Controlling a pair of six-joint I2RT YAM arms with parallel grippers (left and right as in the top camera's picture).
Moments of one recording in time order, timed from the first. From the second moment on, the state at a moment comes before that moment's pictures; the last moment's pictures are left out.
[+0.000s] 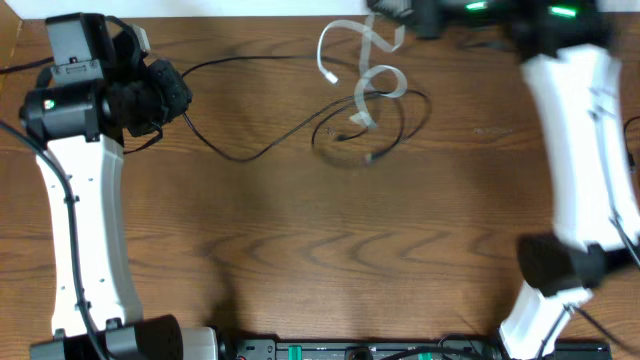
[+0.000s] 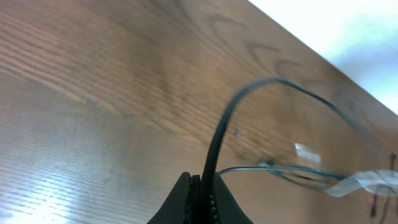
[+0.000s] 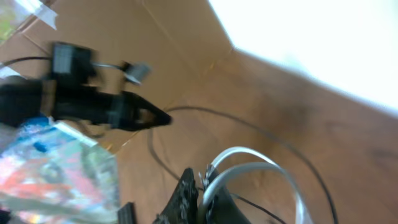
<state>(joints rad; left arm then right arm) 0.17 1.57 1.72 -1.13 0.34 -0.37 0.17 1.92 2.41 -0.96 -1.02 0.13</state>
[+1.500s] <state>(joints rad) 0.12 1.80 1.72 -1.18 0.38 -0.27 0.12 2.07 2.38 -1.68 -0.41 -0.18</state>
